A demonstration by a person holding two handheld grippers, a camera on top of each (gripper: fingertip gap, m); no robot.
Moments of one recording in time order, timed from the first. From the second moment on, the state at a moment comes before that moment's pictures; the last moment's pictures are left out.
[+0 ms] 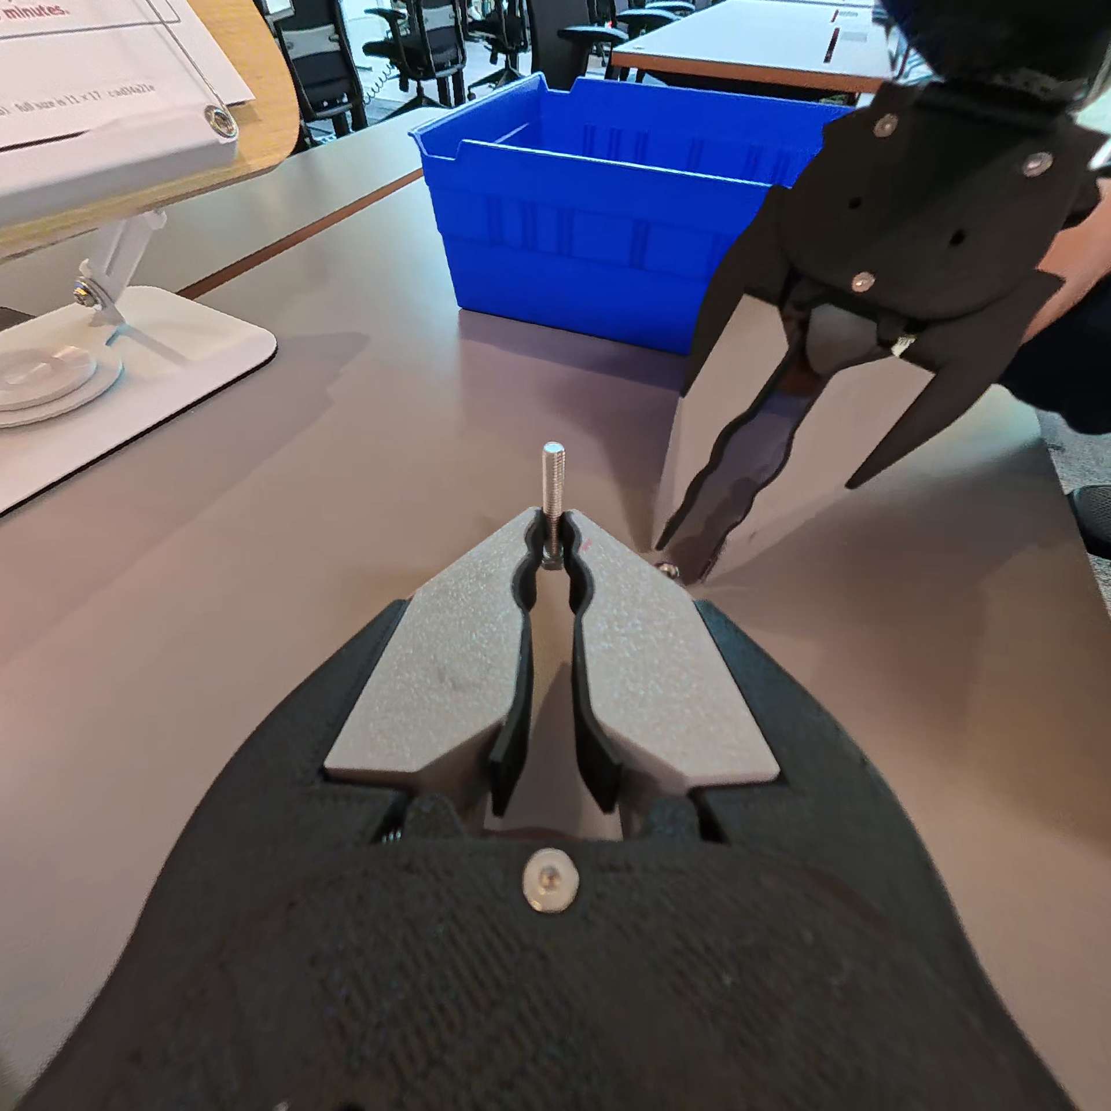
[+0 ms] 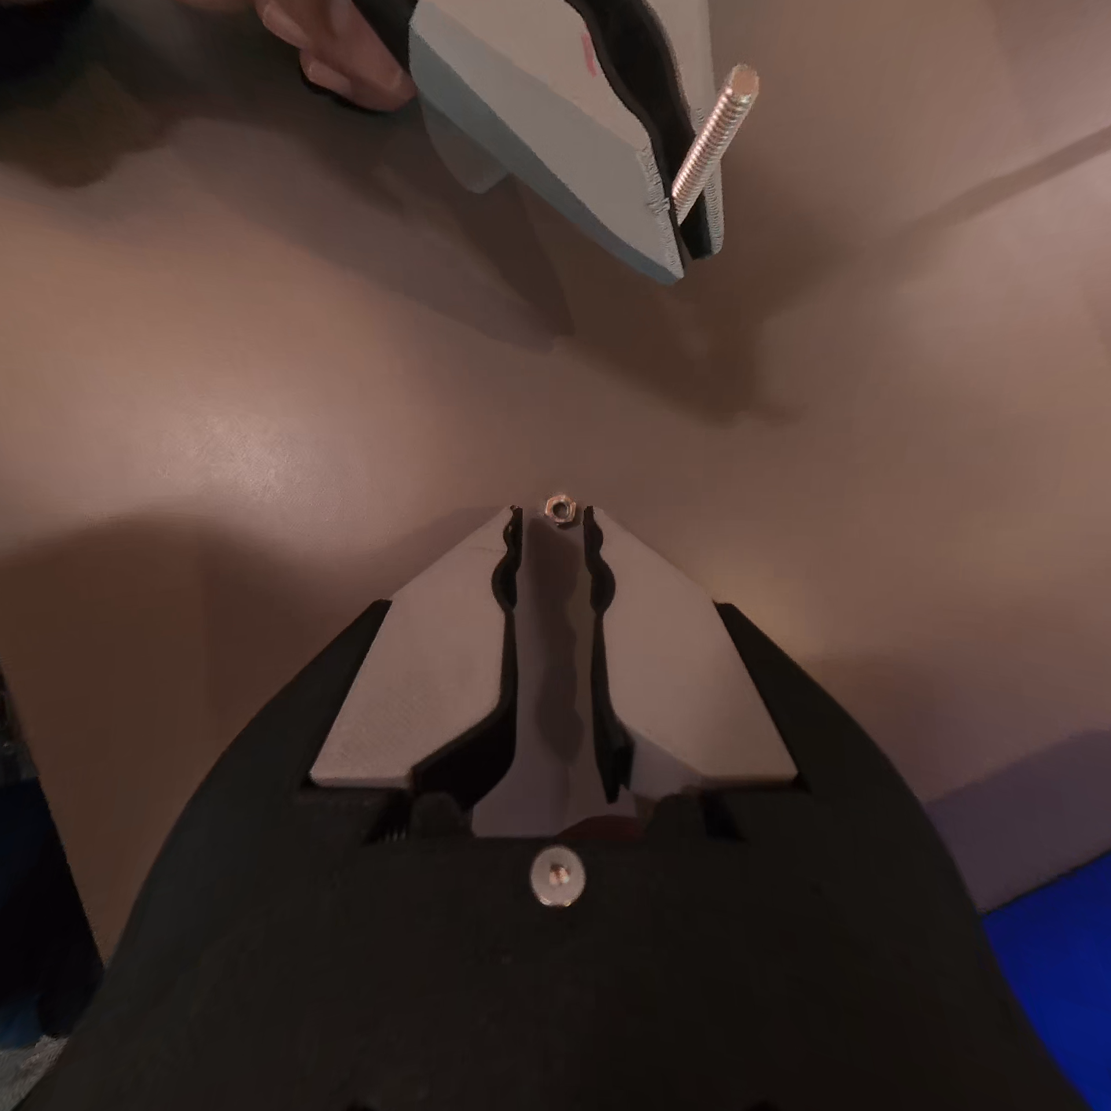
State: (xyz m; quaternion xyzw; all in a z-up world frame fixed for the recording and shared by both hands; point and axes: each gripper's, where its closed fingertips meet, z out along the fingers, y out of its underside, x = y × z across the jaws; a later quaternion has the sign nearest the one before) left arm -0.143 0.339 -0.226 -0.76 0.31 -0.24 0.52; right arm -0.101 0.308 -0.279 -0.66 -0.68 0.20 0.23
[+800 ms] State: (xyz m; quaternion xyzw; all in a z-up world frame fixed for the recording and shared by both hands) left arm -0.140 0.337 -0.227 -0.76 0.32 -0.24 0.52; right arm -0.105 0.313 -0.287 -0.67 -0.68 0.19 0.23
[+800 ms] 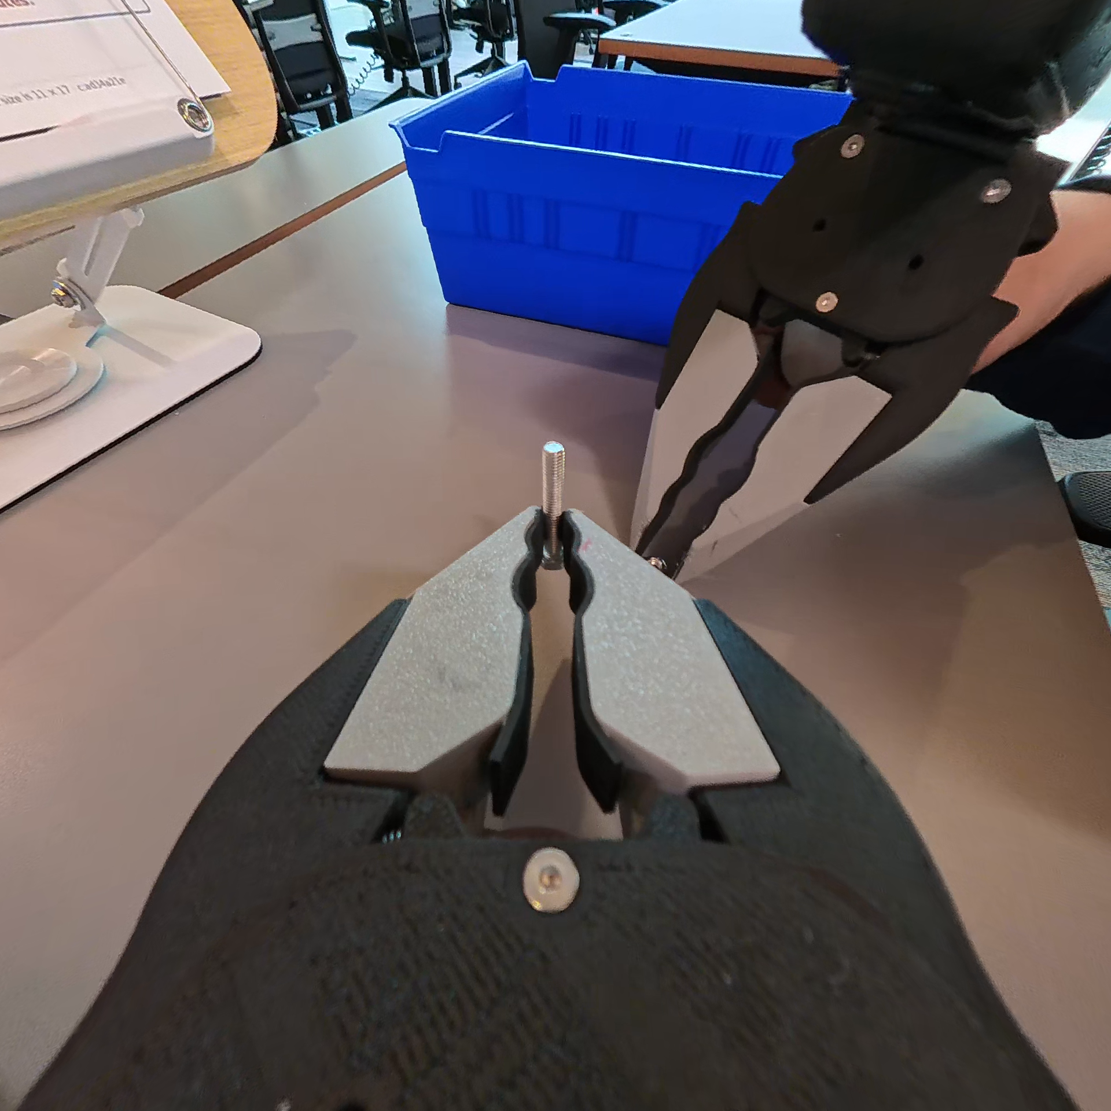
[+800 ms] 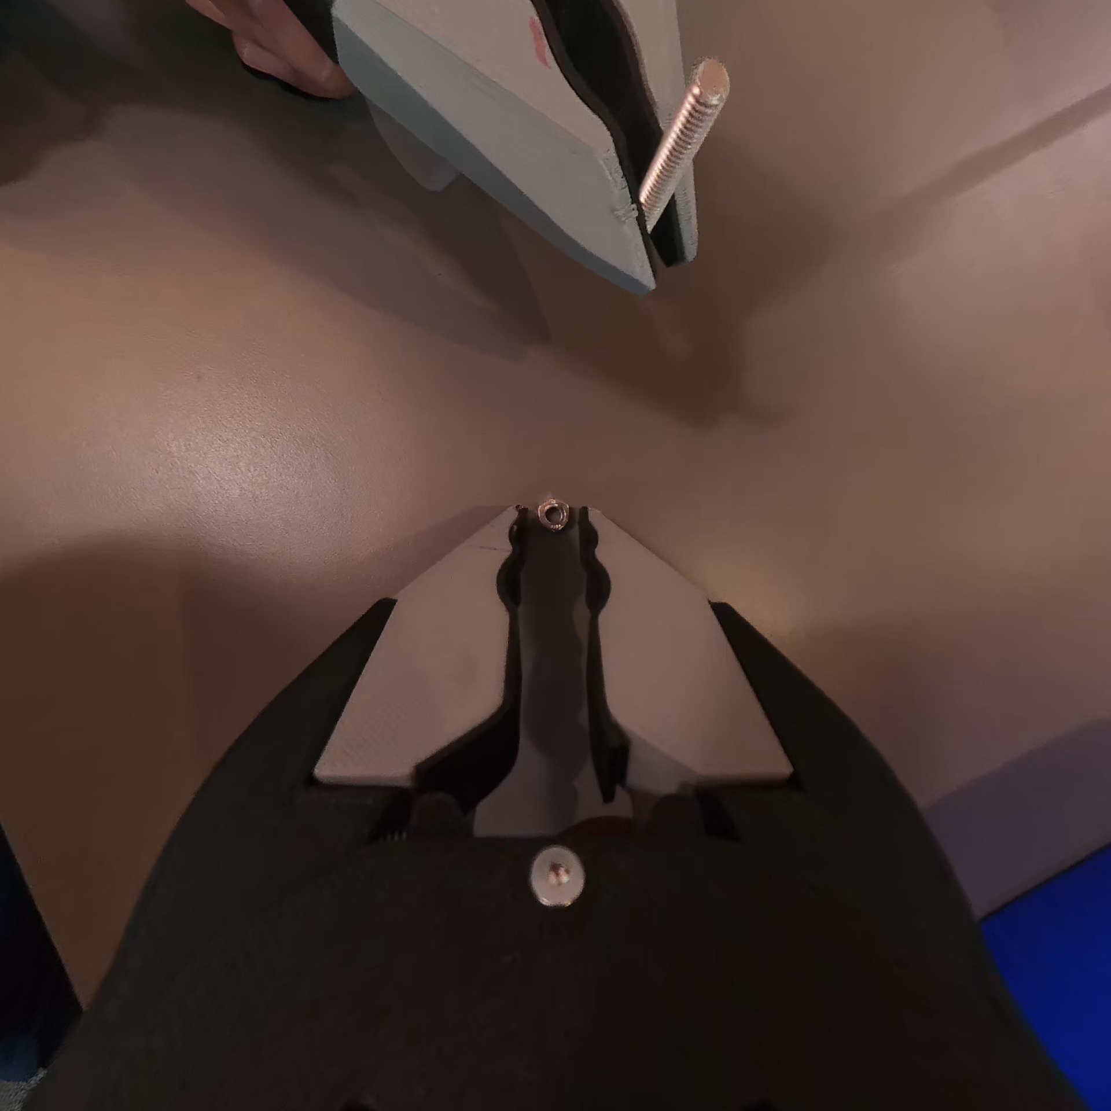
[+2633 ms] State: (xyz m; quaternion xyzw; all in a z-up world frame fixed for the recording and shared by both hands) left arm -0.111 0.314 -0.219 -0.71 0.39 -0.27 0.52; right arm -0.128 0.306 -0.188 -0.60 -0.73 0.23 0.23
